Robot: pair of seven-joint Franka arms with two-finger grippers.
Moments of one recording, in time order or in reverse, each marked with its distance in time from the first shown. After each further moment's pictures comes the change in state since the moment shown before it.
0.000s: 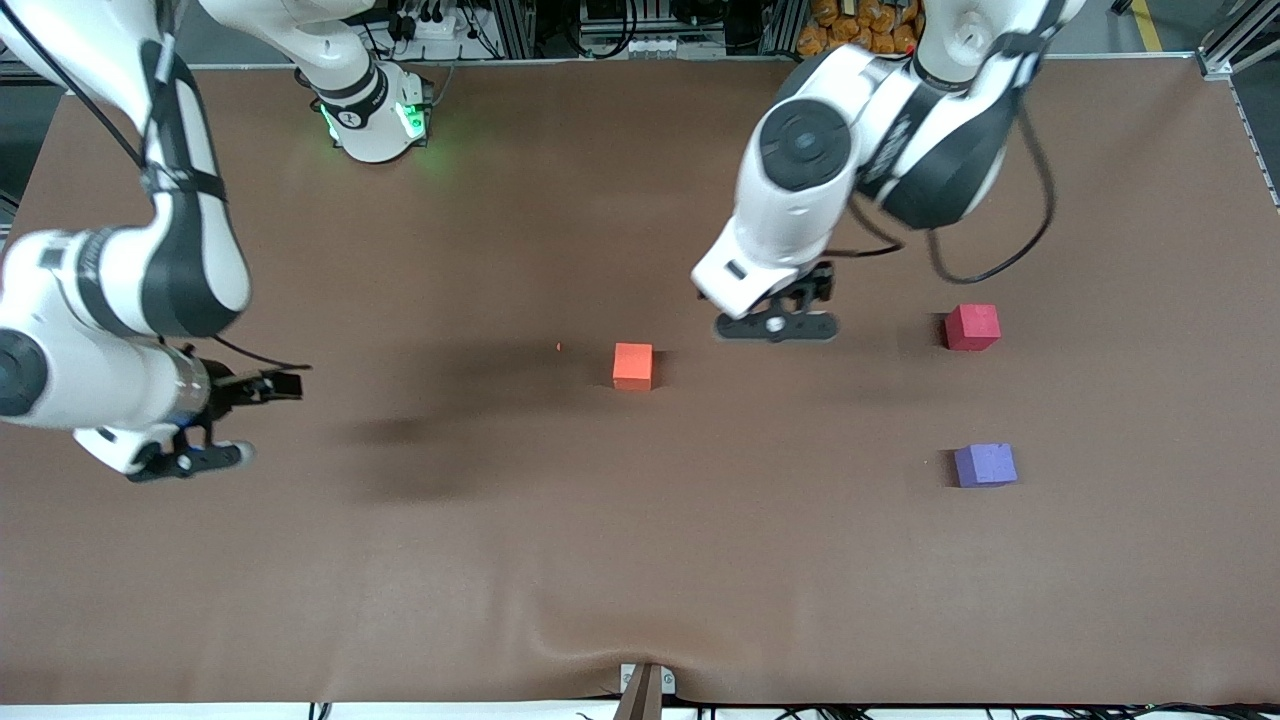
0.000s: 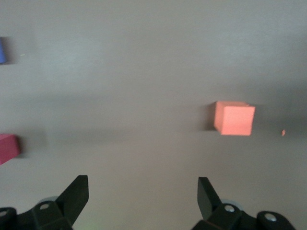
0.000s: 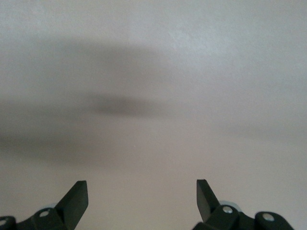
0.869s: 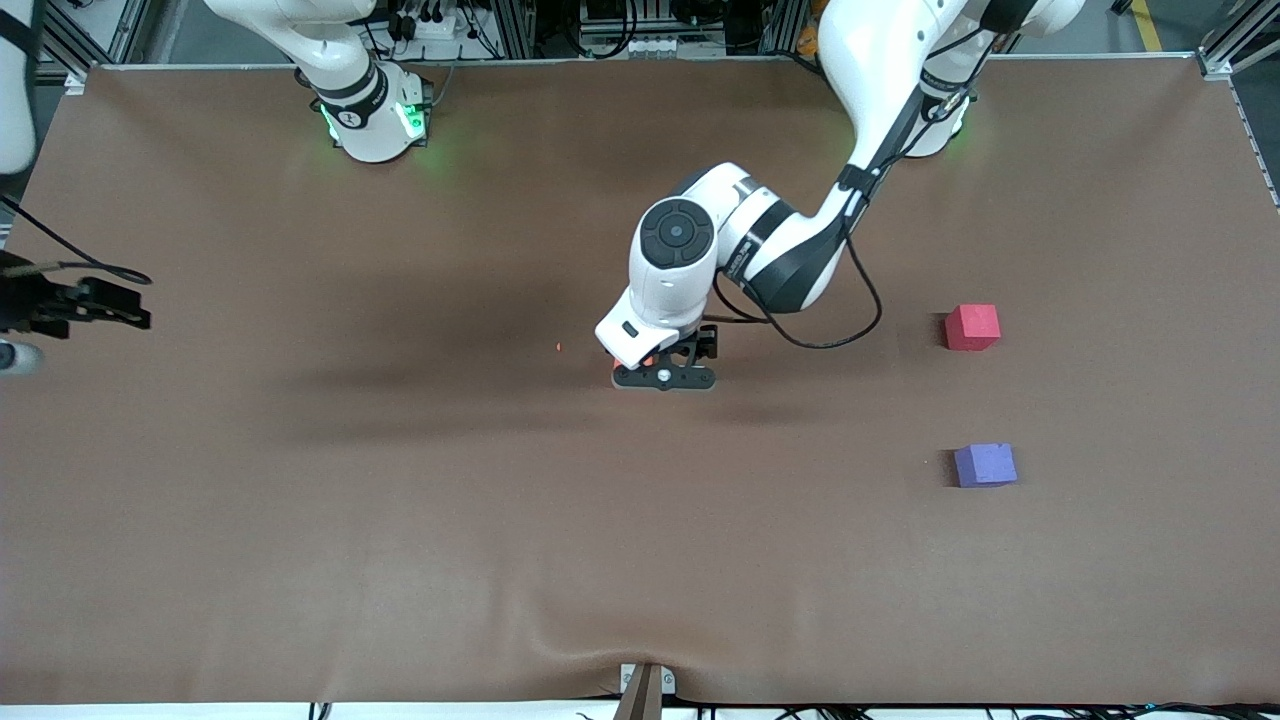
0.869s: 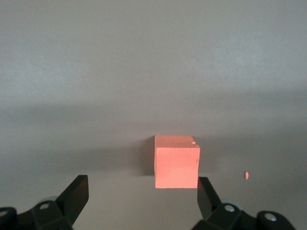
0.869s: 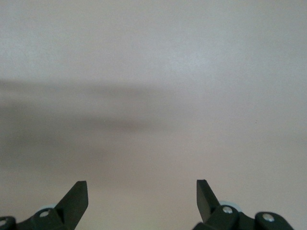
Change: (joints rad) left arm -0.109 0.271 -0.001 0.057 0.000 0.324 -0.096; right arm -0.160 -0.255 -0.012 -0.015 -0.033 -0.116 -0.104
